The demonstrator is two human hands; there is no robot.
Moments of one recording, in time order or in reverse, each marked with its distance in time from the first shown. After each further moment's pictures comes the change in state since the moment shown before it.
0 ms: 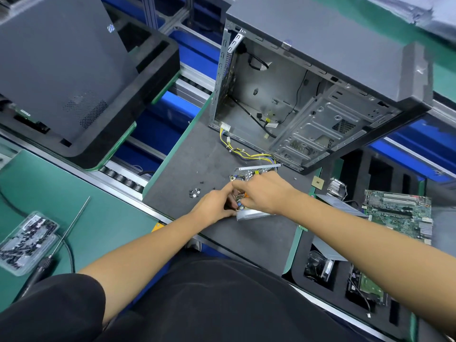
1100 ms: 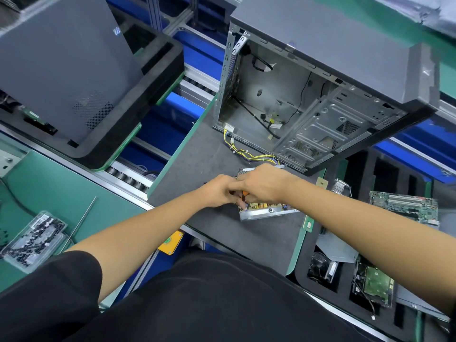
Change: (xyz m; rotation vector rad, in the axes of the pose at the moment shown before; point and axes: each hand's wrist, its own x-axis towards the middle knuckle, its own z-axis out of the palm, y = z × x) left_hand 0.013 0.041 -0.059 -0.175 -0.182 0.122; right_hand 0.020 0.011 -0.022 -0.166 -0.076 -0.299
